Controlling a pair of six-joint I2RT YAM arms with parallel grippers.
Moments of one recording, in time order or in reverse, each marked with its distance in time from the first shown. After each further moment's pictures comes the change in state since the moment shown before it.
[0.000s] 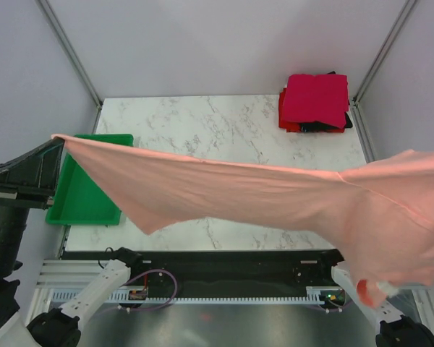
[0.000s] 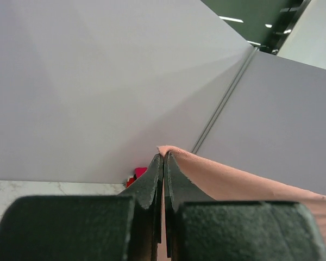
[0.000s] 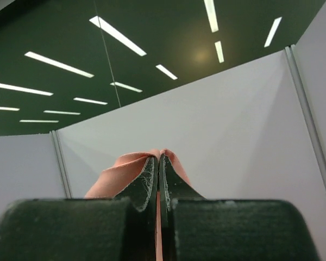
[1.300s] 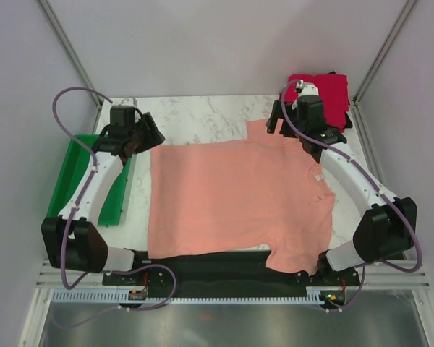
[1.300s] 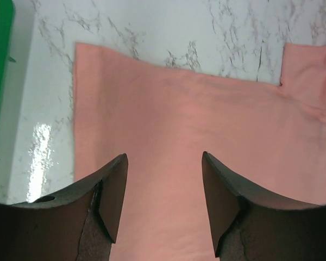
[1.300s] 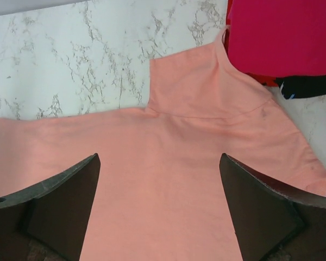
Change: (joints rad) left arm 0.281 0.733 -0.589 0.137 0.114 0.050; right arm 0.051 0.828 -0.704 0.166 -0.072 0.060
